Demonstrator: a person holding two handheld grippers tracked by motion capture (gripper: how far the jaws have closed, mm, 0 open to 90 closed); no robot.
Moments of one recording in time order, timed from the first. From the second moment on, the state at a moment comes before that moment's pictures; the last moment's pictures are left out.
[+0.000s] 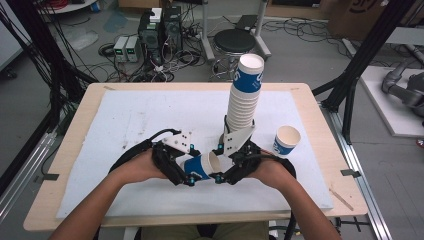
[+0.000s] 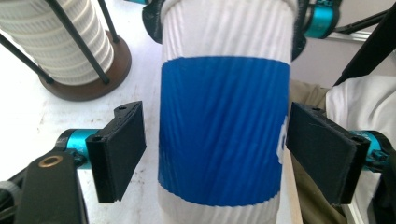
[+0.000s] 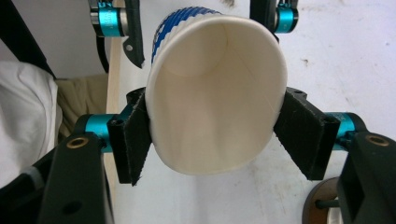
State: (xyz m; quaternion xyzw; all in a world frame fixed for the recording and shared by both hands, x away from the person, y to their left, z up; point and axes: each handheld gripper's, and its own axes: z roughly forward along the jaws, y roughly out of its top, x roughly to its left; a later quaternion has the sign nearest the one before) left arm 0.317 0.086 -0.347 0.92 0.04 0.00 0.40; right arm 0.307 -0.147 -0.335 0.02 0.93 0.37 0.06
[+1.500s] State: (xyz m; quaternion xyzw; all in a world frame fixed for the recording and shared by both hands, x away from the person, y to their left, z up) left arm 0.316 0.093 -0.386 0.90 0.06 -0.04 0.44; right arm 0.305 -0.150 -0.319 0.04 0.91 0.41 0.03
